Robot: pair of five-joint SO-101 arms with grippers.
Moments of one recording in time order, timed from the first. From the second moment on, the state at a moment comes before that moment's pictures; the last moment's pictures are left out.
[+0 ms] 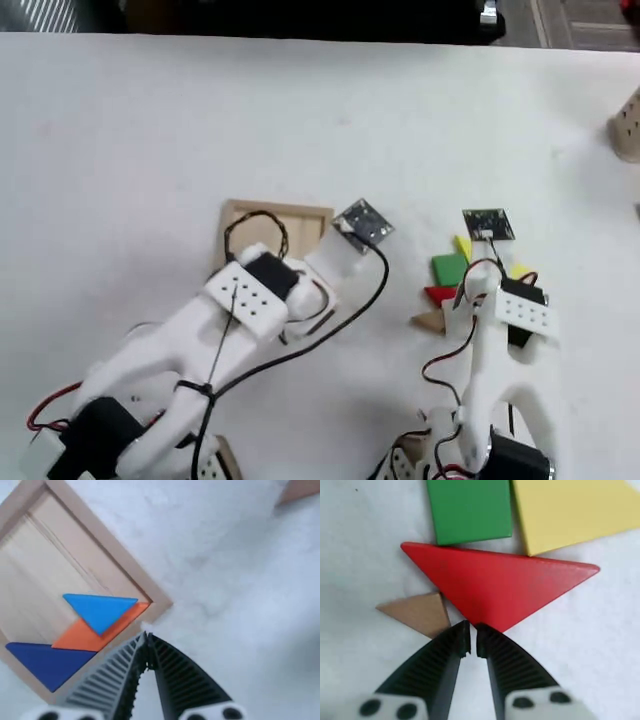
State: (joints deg) left arm 34.9 -16.5 41.2 58.9 -7.3; right arm 16.6 -25.3 60.9 52.5 24.6
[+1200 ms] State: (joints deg) left arm 21.3 9.3 25.1 51.7 -2.9; right arm 16.6 -25.3 60.9 52.5 24.6
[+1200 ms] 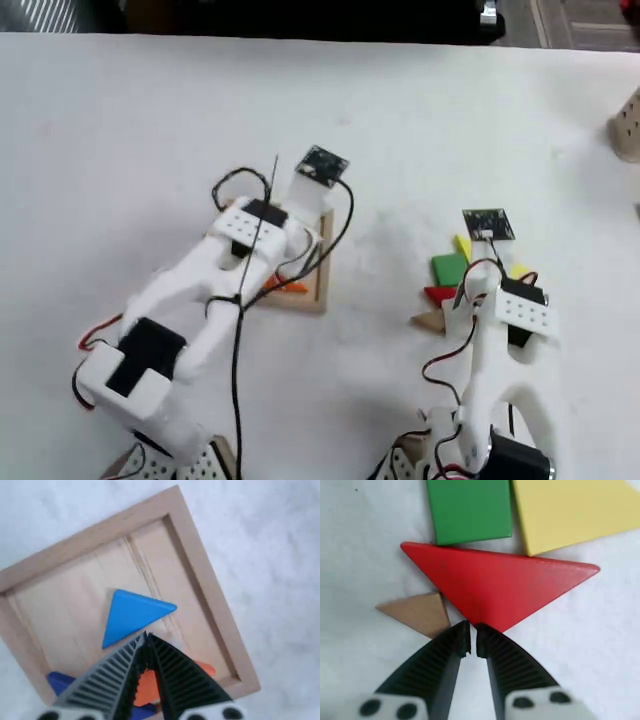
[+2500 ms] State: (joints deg) left arm 13.5 15.3 15.2 60.5 6.5; right arm 16.6 -25.1 60.9 52.5 24.6
